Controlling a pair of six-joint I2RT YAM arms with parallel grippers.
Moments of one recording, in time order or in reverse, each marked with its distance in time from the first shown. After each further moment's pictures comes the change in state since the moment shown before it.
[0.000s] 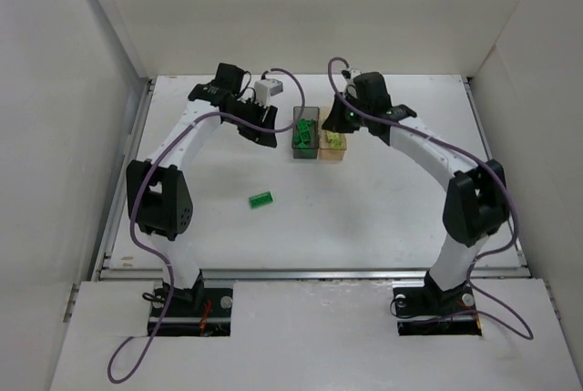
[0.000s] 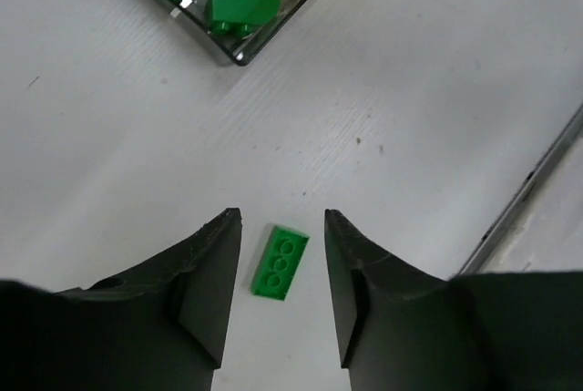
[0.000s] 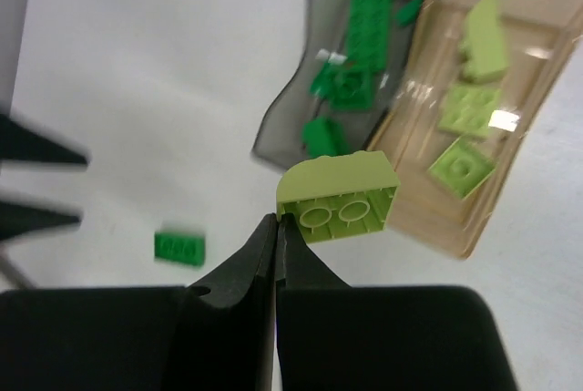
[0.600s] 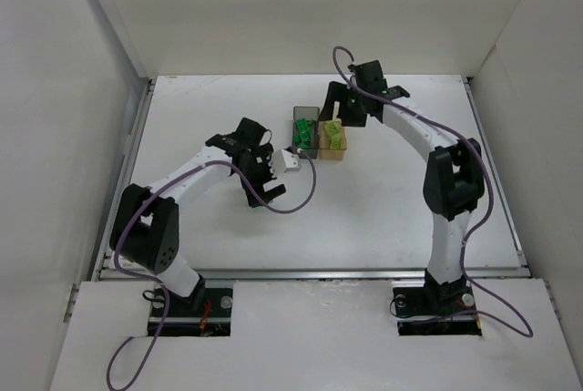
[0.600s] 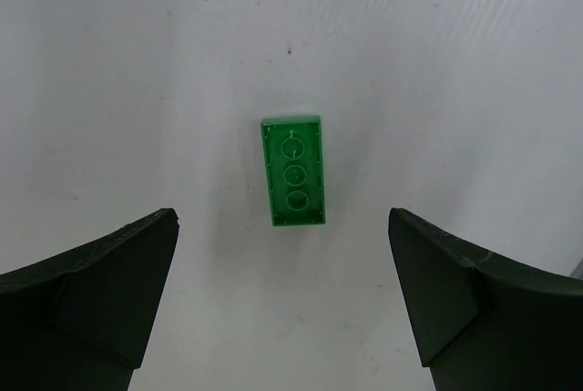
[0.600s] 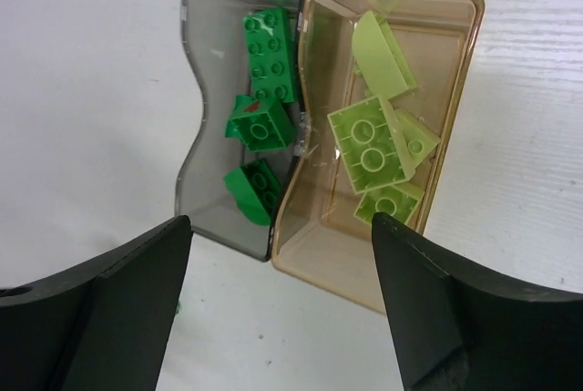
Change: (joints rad) left arm -0.178 -0.280 -0.544 0.115 -0.302 0.554; right arm -0.114 0.351 0.360 -0.209 0.039 0.101
